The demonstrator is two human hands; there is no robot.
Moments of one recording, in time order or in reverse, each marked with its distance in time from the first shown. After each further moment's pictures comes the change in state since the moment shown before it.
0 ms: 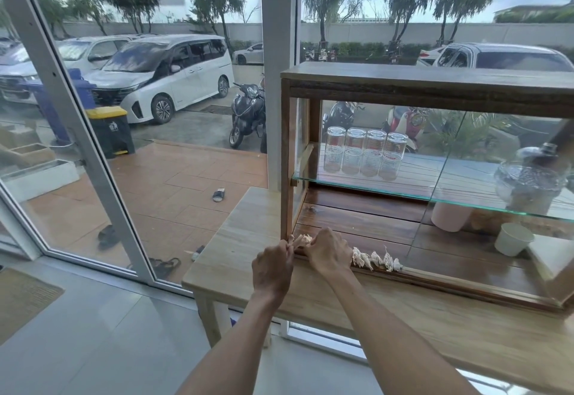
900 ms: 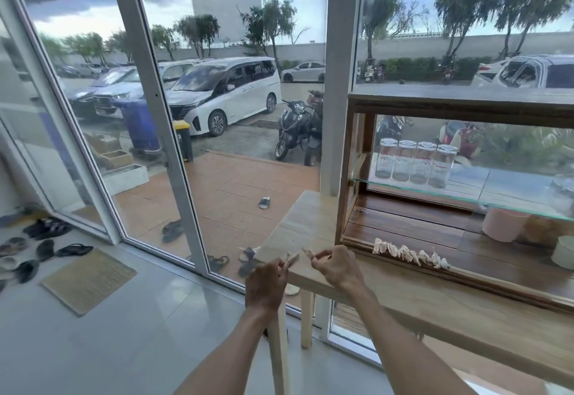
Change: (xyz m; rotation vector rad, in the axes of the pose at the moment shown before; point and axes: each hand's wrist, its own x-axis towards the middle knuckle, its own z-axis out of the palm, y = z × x) left_hand -0.088 -0.093 -0.102 0.101 0.081 -0.100; right_hand -0.102 -0.041 0.014 0.269 -0.246 -0.284
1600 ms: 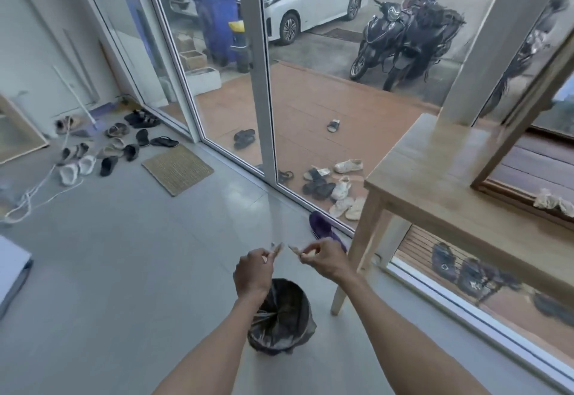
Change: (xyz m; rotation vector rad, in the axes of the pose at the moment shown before) left_hand -0.130 -0.256 -0.023 -0.021 -0.052 -0.650; right_hand -0.059 -0.036 0.277 -0.015 -0.535 -0.072
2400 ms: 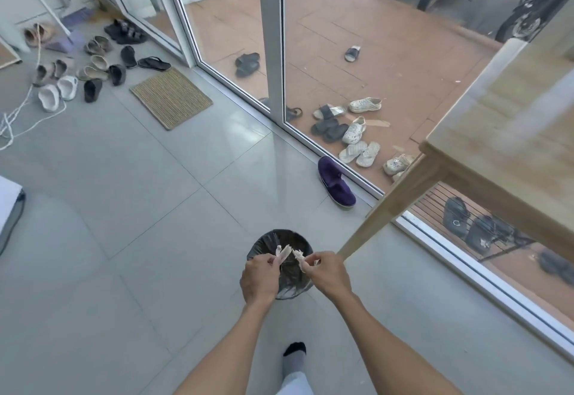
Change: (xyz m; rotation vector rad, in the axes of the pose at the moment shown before) left_hand -0.007 -0.080 0.088 0.040 -0.231 -0.336; right_hand 0.023 0.079 0.124 -0.011 -0.059 0.322
